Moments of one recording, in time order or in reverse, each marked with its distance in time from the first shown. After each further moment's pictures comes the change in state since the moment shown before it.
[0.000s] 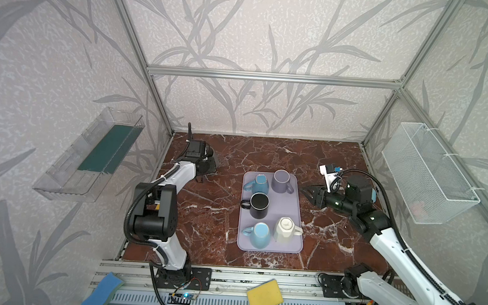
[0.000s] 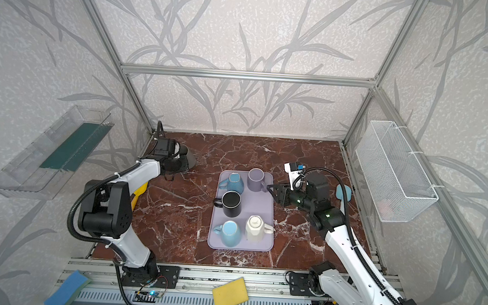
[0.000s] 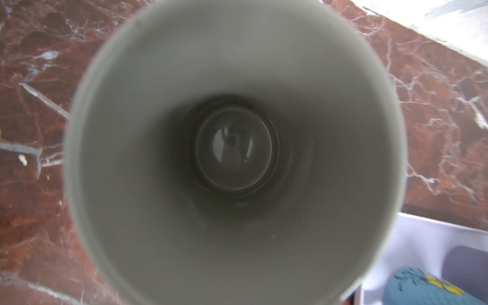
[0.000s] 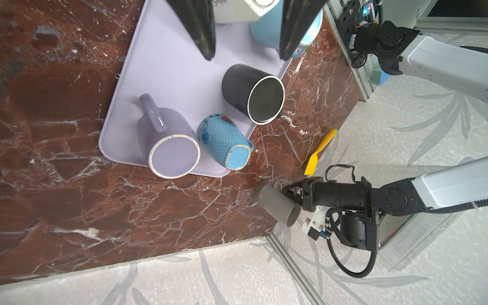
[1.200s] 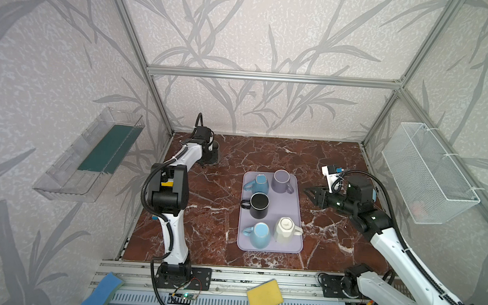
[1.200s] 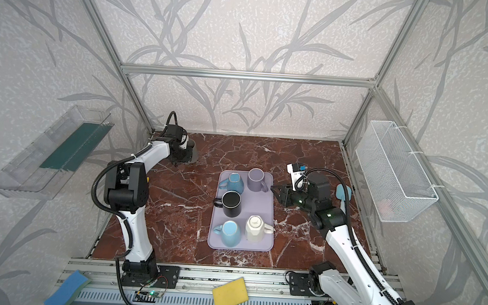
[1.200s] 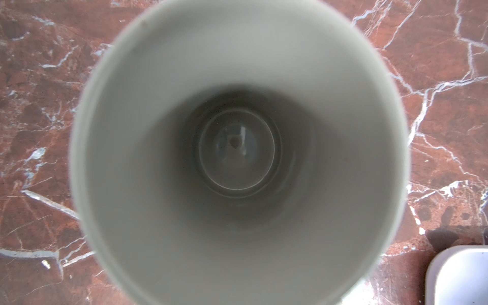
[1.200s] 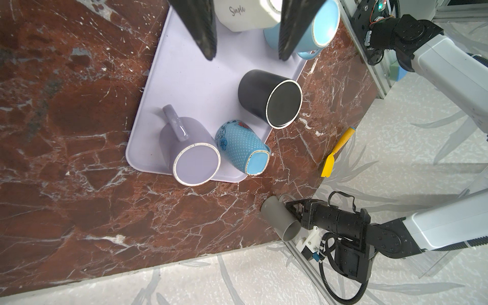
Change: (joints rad) left arm 0.005 0.311 0.436 -0.273 -0.048 0.243; right arm -0.031 0.000 0.001 -0.050 0.027 -0.029
